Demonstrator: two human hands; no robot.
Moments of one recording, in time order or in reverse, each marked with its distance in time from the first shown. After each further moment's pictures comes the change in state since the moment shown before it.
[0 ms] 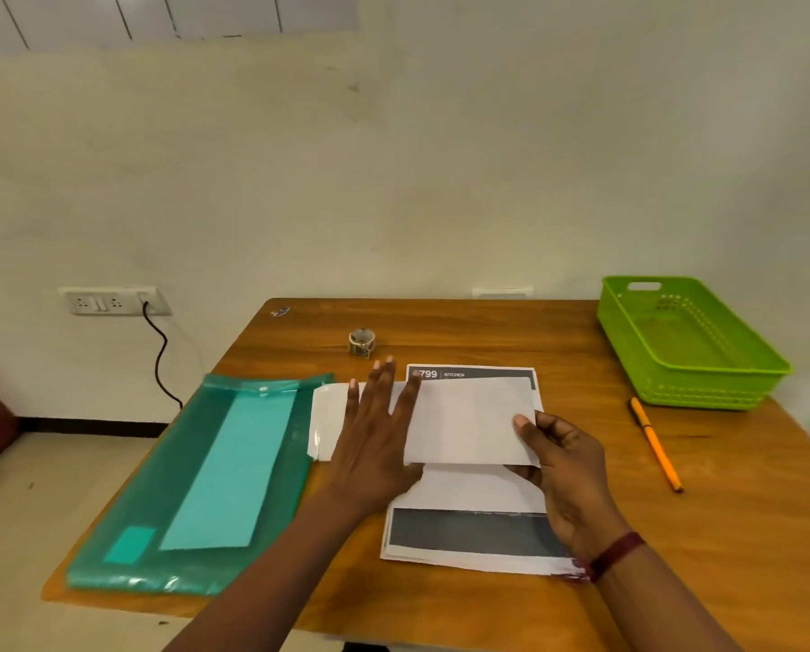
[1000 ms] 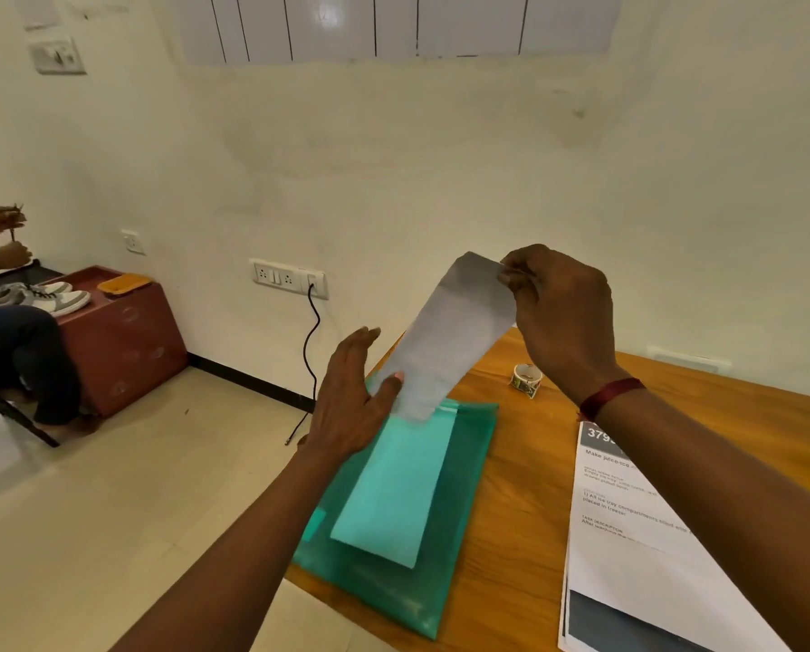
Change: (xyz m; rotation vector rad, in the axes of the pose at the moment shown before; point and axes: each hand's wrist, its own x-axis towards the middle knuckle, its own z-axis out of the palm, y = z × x) left_hand -0.042 -0.212 -0.074 -0.513 0.534 -0.415; right_hand 0.025 -0.074 0.286 -0.817 -0.246 -1.304
